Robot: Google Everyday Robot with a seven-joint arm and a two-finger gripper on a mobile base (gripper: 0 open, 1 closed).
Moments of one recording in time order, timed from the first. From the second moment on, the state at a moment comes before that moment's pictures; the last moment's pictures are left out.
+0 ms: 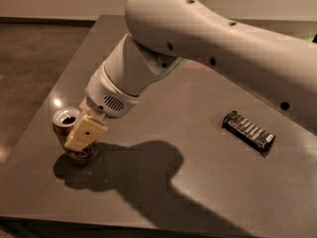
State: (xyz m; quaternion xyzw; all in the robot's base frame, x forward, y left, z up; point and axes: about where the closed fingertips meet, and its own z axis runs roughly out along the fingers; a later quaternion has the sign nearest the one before) arm 0.411 0.149 0.900 -0.67 0.64 0.29 0.22
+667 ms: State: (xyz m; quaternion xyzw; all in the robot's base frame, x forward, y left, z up) arm 0.453 0.119 0.922 -0.66 0.67 0.26 0.22
